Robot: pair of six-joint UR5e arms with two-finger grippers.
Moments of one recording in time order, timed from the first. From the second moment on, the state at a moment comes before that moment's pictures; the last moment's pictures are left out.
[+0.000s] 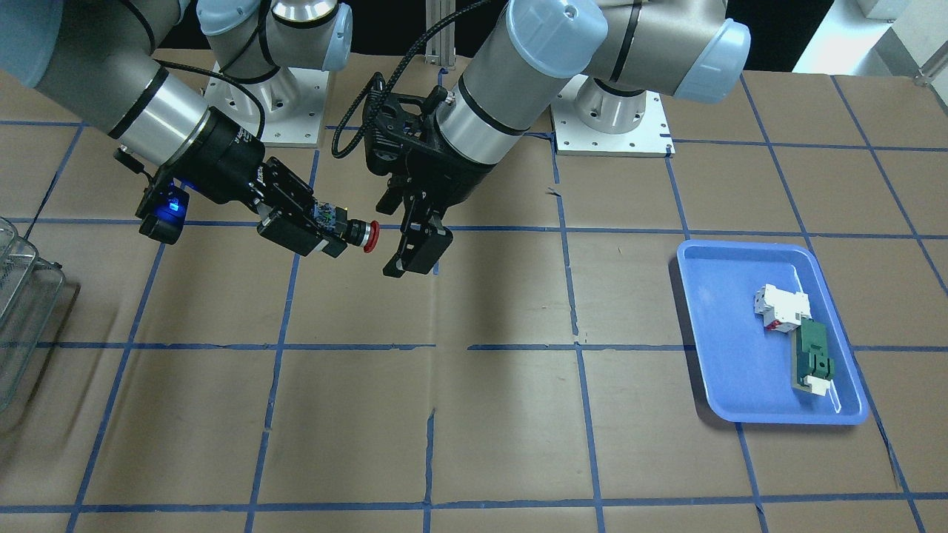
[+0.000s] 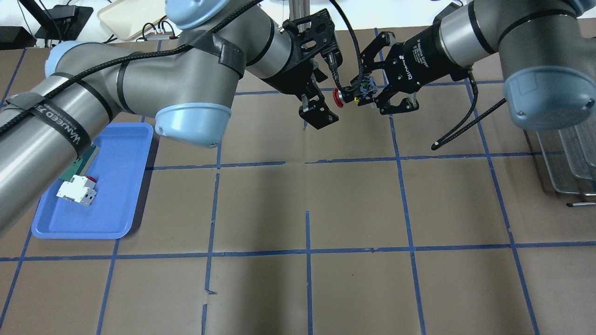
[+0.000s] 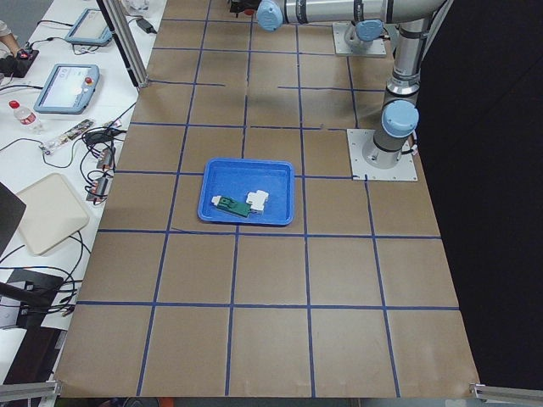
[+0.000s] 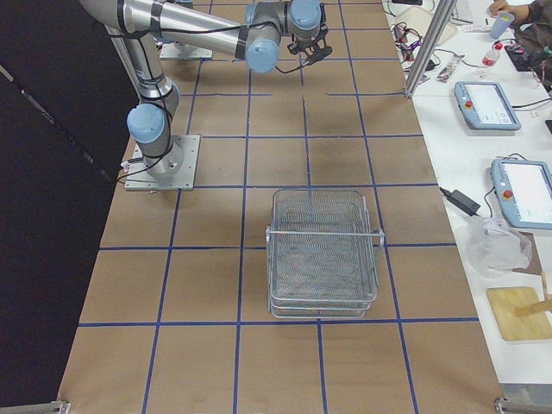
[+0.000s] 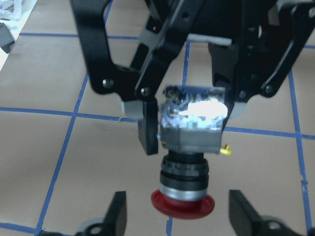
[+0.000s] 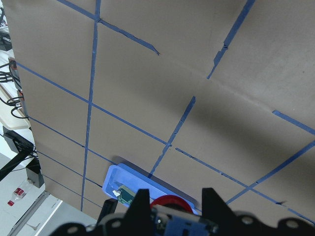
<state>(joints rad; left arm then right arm) -1.86 -1.78 -1.61 -0.99 1.14 1.03 1.48 -1.53 1.77 -1.91 -0.85 1.06</state>
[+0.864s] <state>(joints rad) -1.70 -1.73 -1.60 -1.19 1.51 0.62 1.27 -1.57 1.77 -1.89 -1.15 0.29</state>
